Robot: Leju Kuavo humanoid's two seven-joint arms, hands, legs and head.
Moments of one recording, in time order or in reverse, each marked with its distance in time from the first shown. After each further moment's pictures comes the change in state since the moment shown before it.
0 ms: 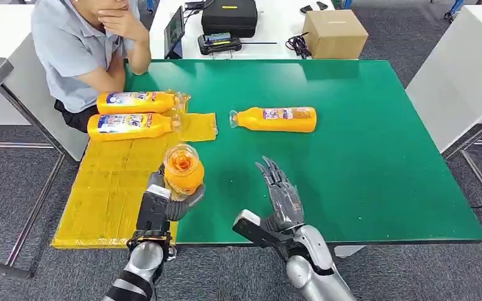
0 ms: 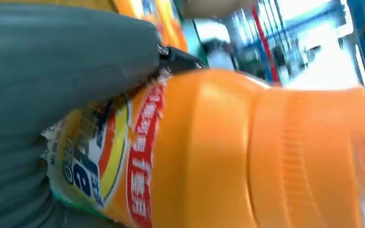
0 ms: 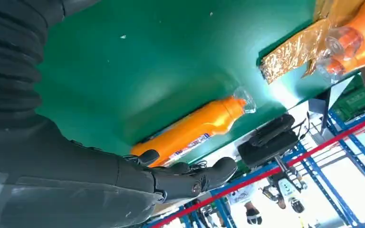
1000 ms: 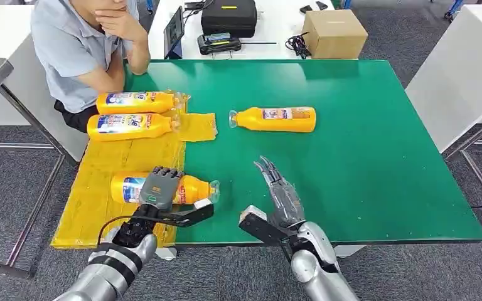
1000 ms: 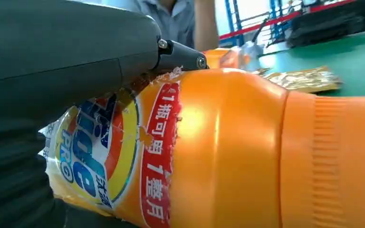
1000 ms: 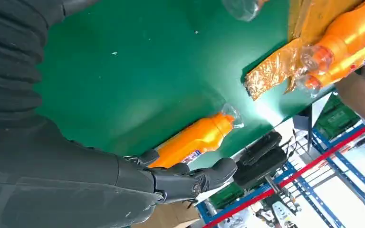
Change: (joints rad) left arm -0.258 0.130 -0.061 0.416 -1.077 -0.115 0.554; right arm 0.008 0.018 -0.070 -0.050 -0.105 0.163 -0.076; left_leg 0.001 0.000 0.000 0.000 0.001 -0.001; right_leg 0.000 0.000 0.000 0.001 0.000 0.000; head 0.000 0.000
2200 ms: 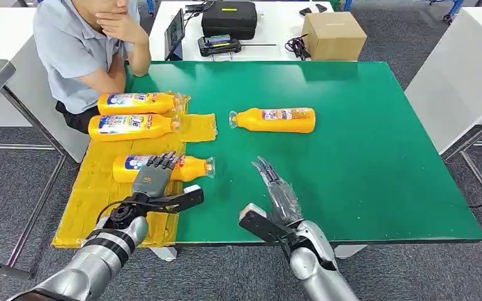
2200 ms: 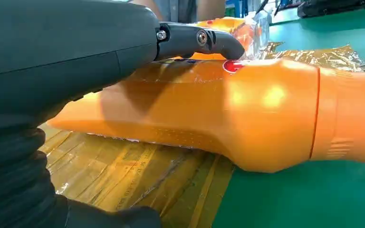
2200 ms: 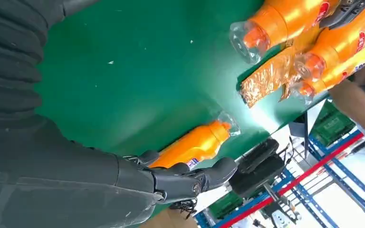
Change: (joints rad) left arm -0.112 0.010 0.066 0.178 0.148 -0.105 -0.103; right arm -0.018 0.006 -0.001 0.032 -0.038 0.026 -0.012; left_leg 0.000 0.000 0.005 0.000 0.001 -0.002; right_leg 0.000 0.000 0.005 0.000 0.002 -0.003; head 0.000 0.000
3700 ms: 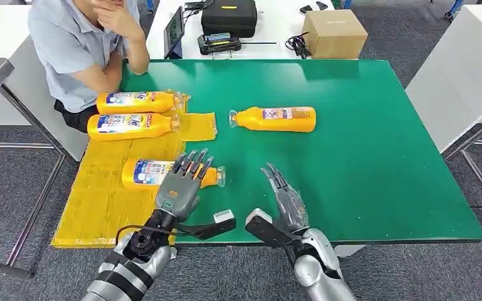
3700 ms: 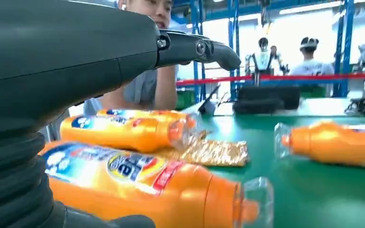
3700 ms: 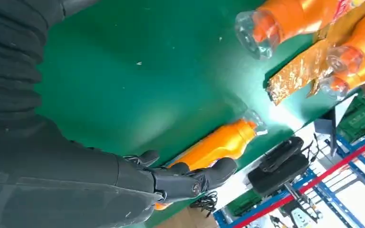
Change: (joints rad) left arm 0.263 -0.024 -0.200 -0.525 -0.122 0.147 0.052; right arm 0.054 0.001 -0.049 -0.006 0.036 -0.034 0.003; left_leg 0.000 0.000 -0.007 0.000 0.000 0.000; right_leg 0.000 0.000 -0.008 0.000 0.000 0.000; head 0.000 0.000
